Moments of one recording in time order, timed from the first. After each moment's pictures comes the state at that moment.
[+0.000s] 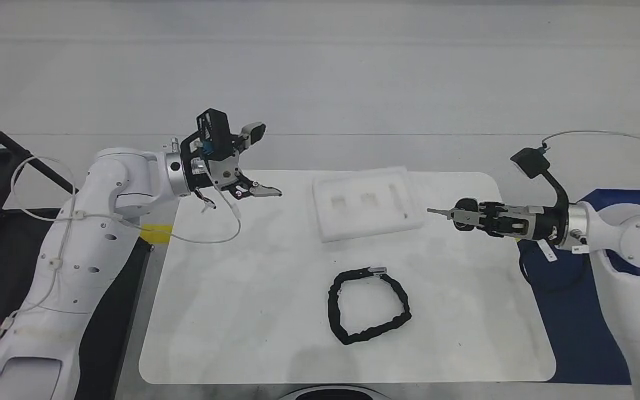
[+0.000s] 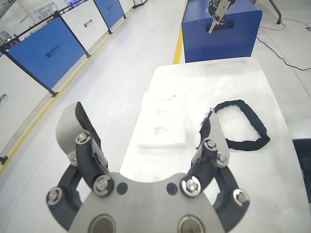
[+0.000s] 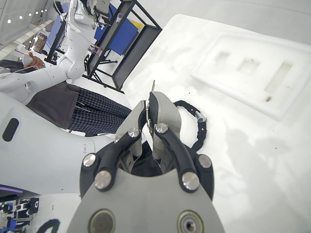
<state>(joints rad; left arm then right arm) 0.92 -0.78 -1.20 -1.59 0.96 -1.00 -0.10 -1.16 -0.94 1.55 -1.65 0.24 -0.41 1.36</state>
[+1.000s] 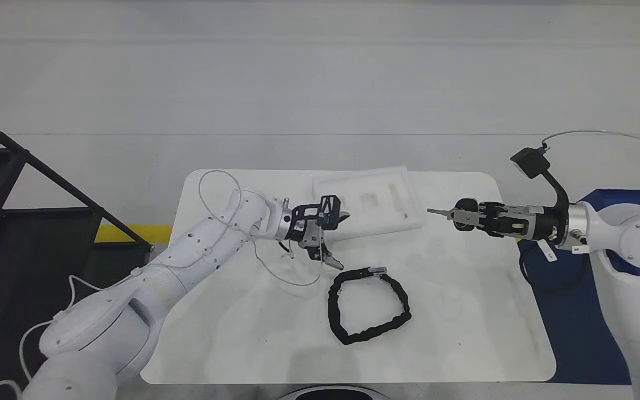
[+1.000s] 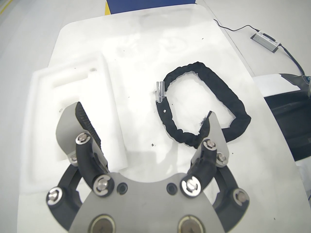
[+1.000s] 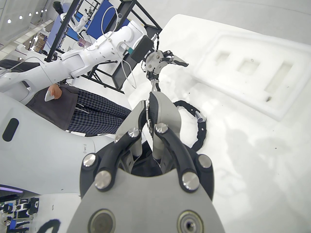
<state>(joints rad) 0.62 -1.10 -0.43 -1.01 1.32 -1.01 0.32 -1.16 -0.94 1.55 -1.65 0.24 -0.41 1.36</state>
